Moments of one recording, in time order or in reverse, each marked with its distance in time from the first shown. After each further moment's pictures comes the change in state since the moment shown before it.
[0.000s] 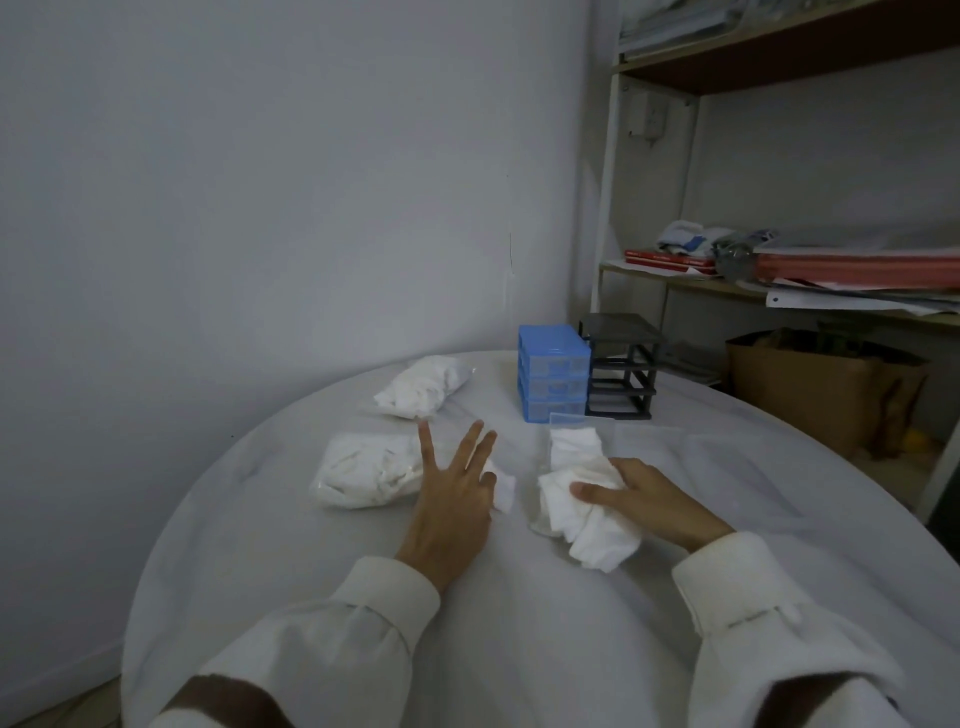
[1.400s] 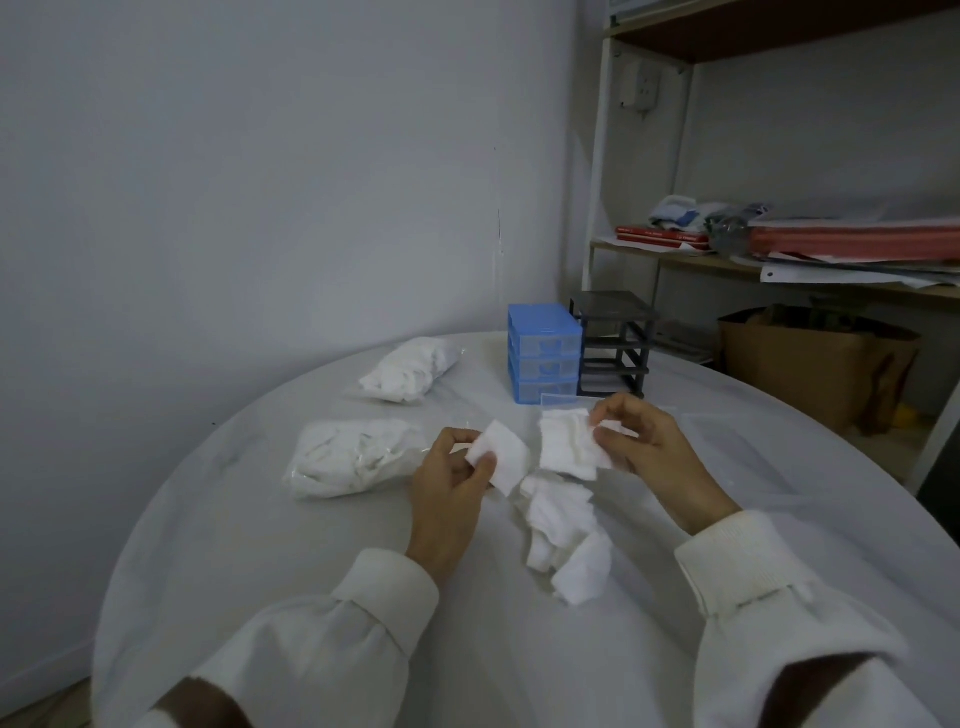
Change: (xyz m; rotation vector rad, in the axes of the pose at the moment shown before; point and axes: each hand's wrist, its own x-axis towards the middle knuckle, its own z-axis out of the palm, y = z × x) left_hand 0.003 0.023 -0.016 -1.664 0.050 -0.824; right_hand -0.002 -0.003 -0.006 0.312 0.251 -0.232
